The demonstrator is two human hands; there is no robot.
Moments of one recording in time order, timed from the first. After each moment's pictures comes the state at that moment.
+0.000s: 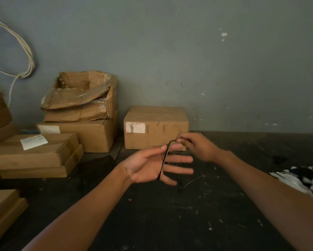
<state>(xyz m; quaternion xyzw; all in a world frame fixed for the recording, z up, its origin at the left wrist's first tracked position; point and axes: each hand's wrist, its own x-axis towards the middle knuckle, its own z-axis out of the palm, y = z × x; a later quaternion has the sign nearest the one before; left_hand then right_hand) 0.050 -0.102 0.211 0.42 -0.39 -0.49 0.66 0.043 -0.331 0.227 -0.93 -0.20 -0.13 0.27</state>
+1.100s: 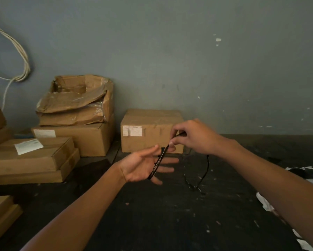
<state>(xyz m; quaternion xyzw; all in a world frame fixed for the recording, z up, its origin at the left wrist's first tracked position) 0.077 -0.096 0.201 0.54 -0.30 -0.45 0.65 0.003 -0.296 0.296 -0.96 -0.17 -0.15 0.16</state>
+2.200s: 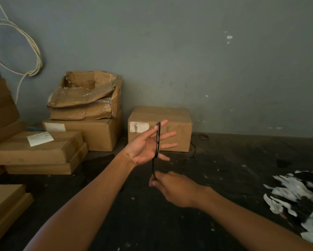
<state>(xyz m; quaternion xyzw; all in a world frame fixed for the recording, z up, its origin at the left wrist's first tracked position) 0.092 -0.097 0.219 0.46 -0.28 -0.34 0.77 -0.021 -0.232 0.181 -0.96 -0.23 0.03 0.16</state>
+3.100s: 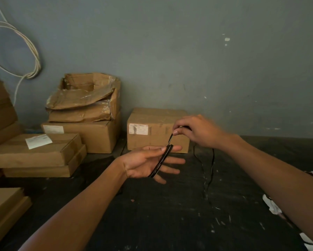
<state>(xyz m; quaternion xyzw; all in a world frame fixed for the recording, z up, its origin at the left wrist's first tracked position) 0.069 -0.078 0.215 0.54 -0.35 -0.46 0.62 0.026 -0.294 0.295 -0.95 -0.22 -0.19 0.11</state>
